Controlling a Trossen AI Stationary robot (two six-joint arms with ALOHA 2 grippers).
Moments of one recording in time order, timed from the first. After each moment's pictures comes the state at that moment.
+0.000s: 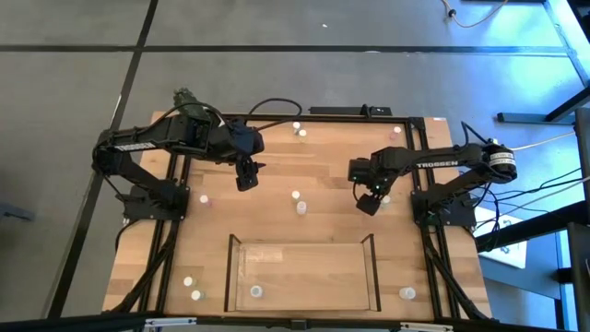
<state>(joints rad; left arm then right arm) 0.00 1.41 1.73 -1.21 -0.31 -0.17 -0.13 1.43 0.94 -1.12 -0.08 0.47</state>
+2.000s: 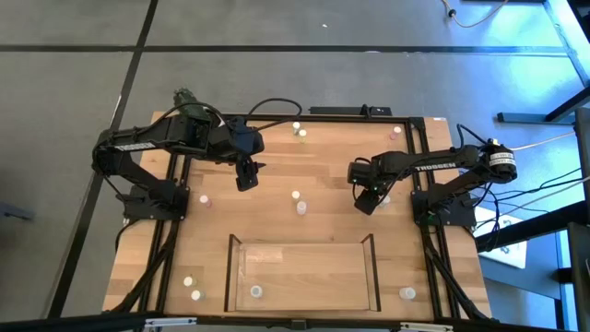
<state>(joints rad) 0.00 1.41 1.73 -1.21 -0.31 -0.17 -0.13 1.43 0.84 -0.97 0.01 0.47</state>
